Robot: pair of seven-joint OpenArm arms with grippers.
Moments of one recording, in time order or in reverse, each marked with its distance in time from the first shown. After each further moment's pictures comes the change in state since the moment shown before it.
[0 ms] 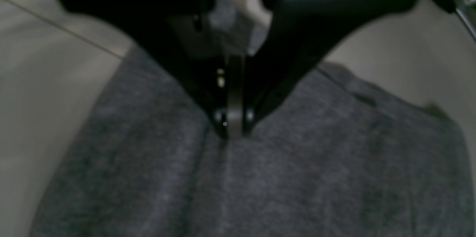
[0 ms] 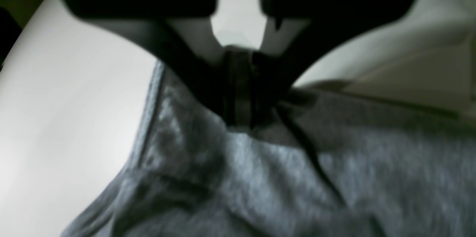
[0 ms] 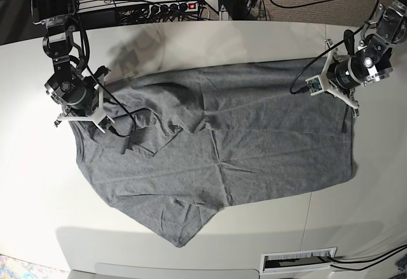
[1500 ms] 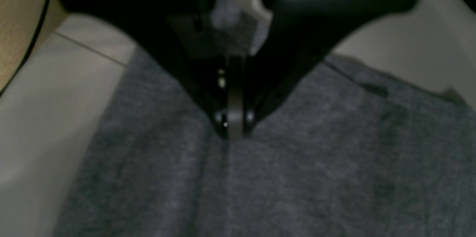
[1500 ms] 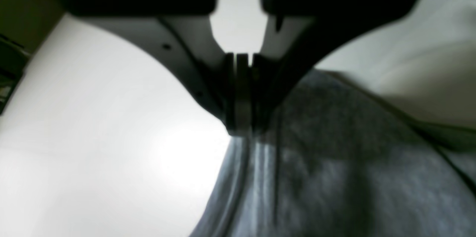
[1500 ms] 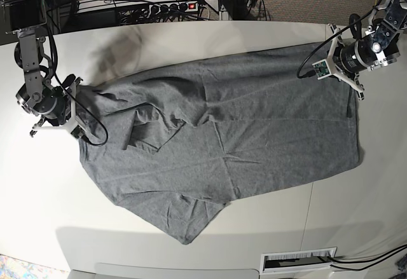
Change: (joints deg) left arm 9.0 -3.7 -1.5 1.9 -1.0 0.3 -5.8; right arm 2.5 10.9 0.9 -7.1 4.5 1.9 10.3
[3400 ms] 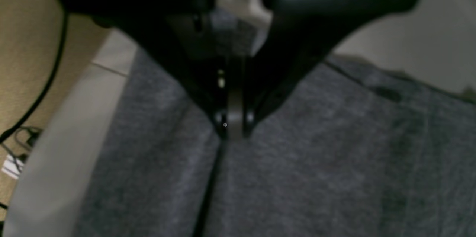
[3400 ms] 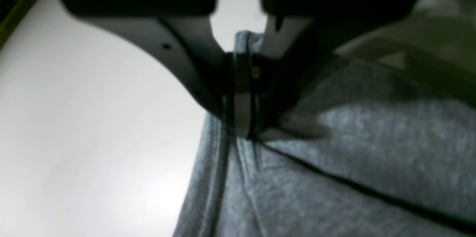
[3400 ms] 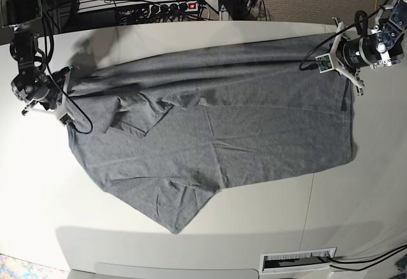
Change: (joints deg) left arm 0.9 -2.7 0.1 0.3 -2.4 -4.4 -1.9; right arm -6.7 1.3 1.4 -5.1 5.3 -2.5 -2.8
